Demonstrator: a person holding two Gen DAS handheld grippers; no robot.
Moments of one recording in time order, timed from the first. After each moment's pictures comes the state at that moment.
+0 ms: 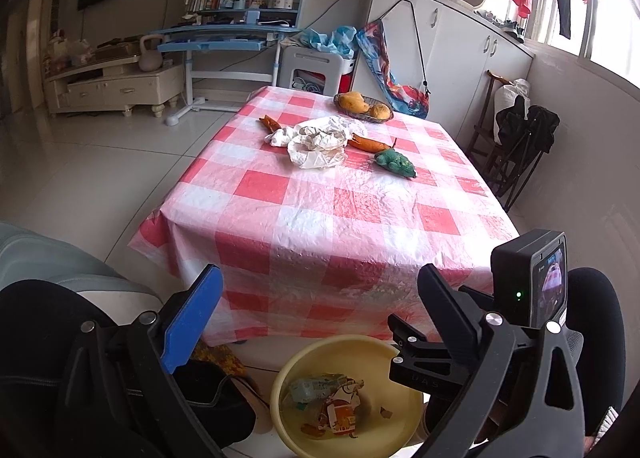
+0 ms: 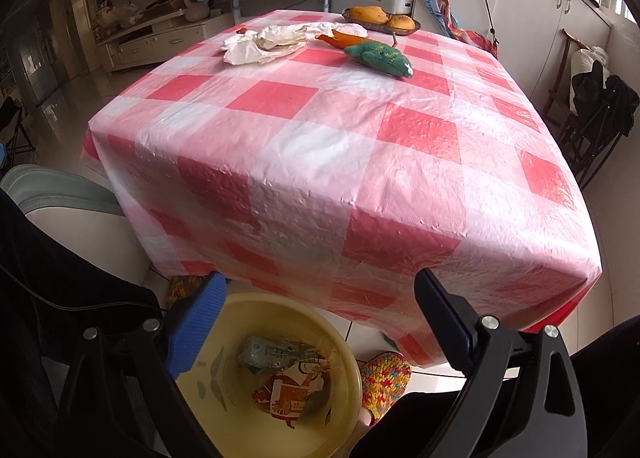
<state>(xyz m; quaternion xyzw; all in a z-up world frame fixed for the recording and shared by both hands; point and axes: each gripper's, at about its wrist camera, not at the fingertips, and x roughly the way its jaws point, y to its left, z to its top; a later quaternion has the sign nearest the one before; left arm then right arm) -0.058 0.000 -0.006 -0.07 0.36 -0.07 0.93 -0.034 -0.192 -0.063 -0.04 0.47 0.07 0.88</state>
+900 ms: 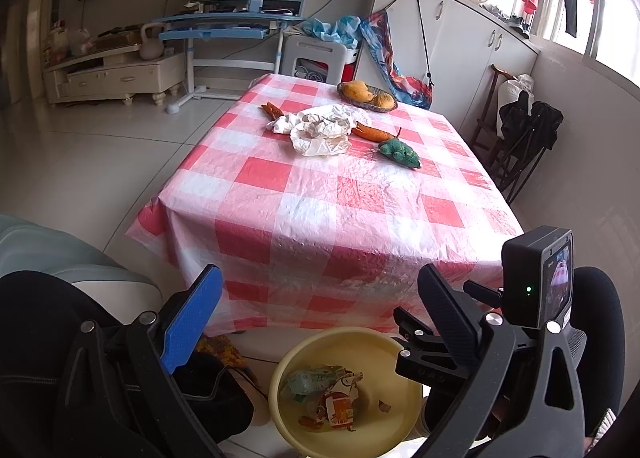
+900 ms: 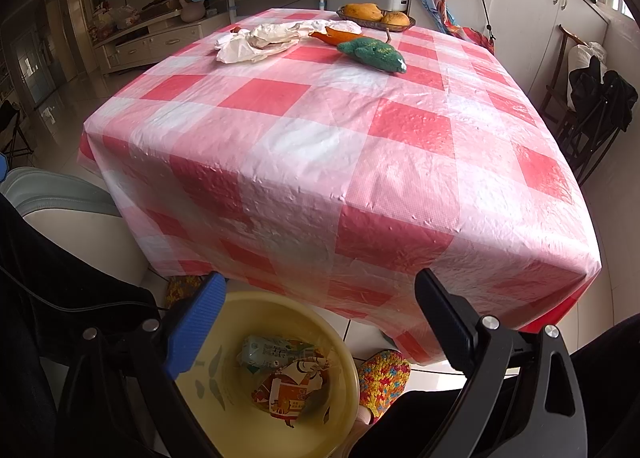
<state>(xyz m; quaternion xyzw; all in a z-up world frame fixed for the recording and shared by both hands) -0.052 0.001 -0.015 -0.07 0.37 -0.06 0.92 -0.034 -0.191 -0.065 -0.04 0.47 0.06 0.88</state>
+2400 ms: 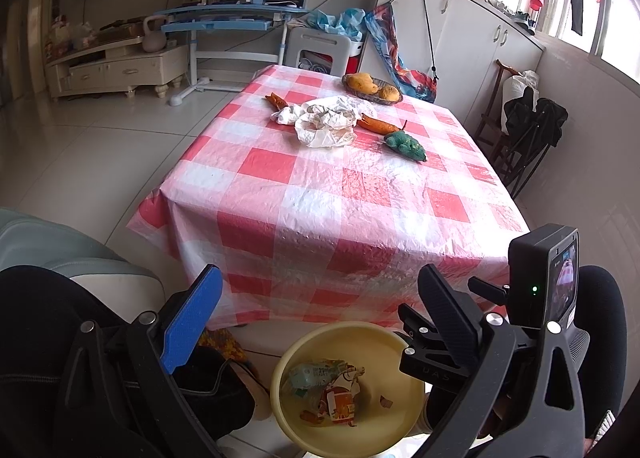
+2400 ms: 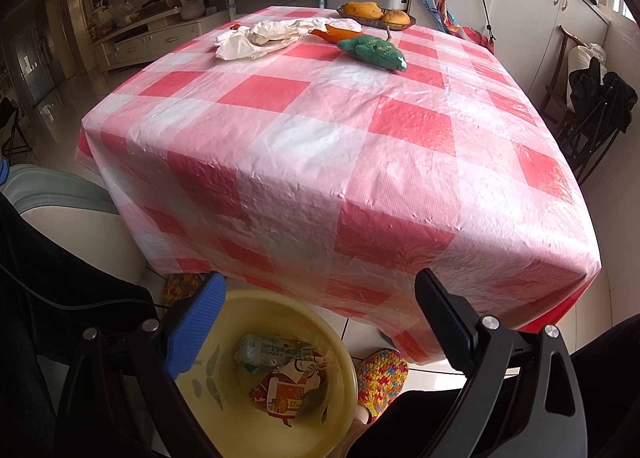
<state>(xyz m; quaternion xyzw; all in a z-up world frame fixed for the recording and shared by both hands) -0.053 0.004 -0.024 -0.07 0.38 -0.06 0.92 -0.035 -0.193 -0.066 -0.04 0.47 0.06 0.88</state>
